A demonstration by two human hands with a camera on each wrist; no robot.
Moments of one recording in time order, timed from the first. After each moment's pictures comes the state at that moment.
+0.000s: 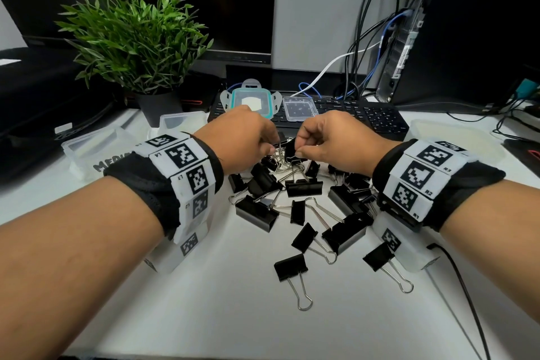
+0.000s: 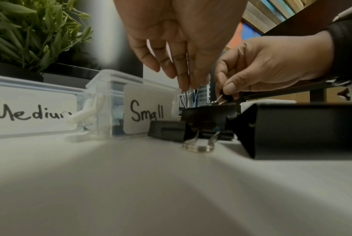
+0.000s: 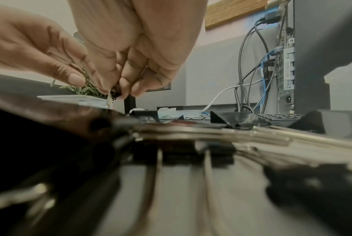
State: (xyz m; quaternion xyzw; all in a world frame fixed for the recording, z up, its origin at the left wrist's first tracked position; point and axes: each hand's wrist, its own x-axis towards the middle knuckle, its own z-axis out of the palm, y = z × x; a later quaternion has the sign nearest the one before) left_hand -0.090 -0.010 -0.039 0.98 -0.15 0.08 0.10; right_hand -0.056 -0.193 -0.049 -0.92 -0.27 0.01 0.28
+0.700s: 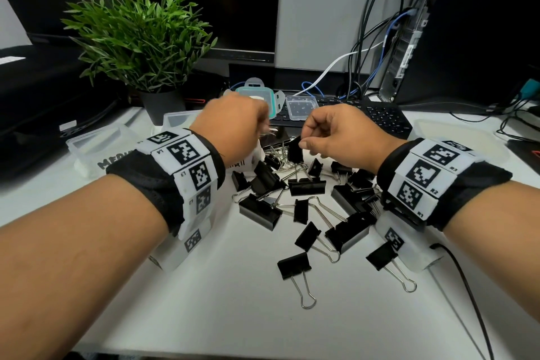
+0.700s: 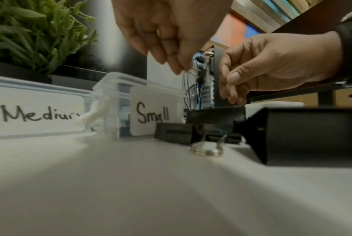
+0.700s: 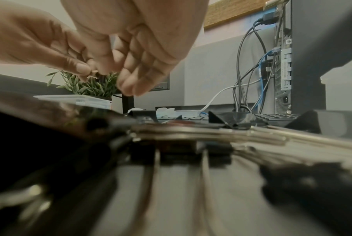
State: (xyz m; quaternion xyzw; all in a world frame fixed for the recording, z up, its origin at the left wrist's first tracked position) left_hand -0.086 -0.004 -0.037 0.98 -0.10 0.15 0.07; right_hand -0.056 -0.193 -0.048 -0.90 -0.25 0.00 0.35
